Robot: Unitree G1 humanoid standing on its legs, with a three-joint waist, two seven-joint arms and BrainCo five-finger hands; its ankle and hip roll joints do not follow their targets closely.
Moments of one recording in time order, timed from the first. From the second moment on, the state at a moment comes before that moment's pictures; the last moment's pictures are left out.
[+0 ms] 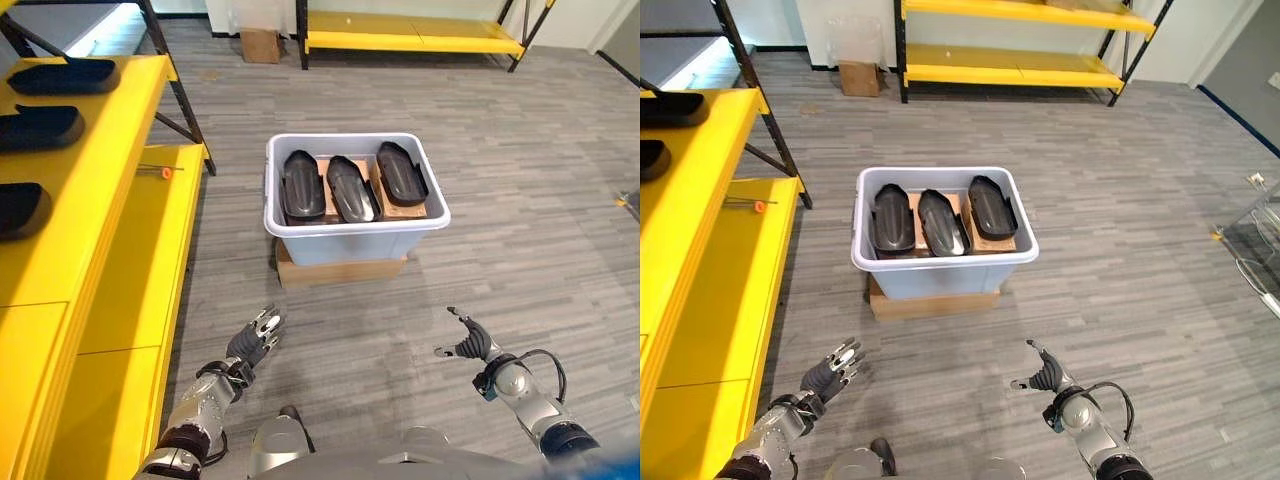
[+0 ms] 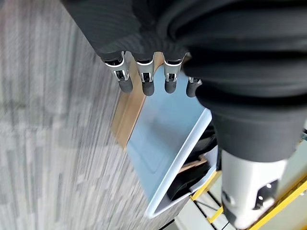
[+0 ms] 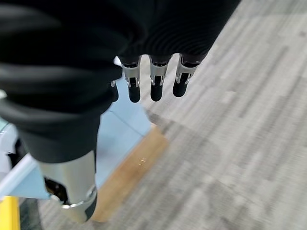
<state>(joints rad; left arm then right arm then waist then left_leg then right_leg) -0.06 0.33 -0.10 0.85 -0.76 -0.03 -0.45 -0.05 -0.44 0.37 0.65 -0.20 -0.08 -0.11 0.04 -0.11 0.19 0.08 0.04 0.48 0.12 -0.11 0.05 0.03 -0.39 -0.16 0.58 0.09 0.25</state>
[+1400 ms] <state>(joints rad) -0.01 0.23 -0.15 0.89 -0.70 -0.05 -0.41 0.00 -0.46 0.27 0.74 -0.11 -0.11 -0.07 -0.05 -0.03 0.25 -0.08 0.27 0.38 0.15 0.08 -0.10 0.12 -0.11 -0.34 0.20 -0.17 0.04</state>
